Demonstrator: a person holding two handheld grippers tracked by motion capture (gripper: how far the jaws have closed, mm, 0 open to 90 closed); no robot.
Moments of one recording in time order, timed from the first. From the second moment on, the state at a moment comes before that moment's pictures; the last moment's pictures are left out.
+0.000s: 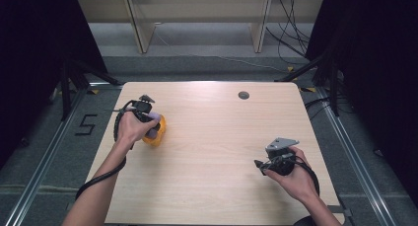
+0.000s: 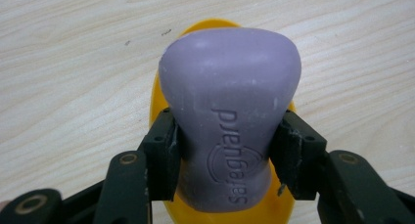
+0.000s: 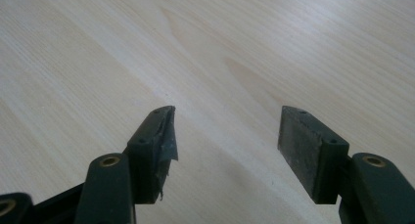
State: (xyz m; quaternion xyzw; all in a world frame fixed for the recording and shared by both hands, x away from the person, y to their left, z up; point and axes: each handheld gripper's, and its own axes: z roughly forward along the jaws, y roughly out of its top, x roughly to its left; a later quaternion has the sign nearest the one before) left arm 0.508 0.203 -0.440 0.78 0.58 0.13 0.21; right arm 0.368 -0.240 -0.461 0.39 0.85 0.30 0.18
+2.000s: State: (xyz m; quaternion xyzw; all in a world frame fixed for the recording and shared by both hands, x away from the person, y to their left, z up) left arm 0.487 0.211 -0.421 0.77 0.55 0.13 0.28; right arm 0.369 -0.240 -0.463 0.39 0.85 0.30 0.18
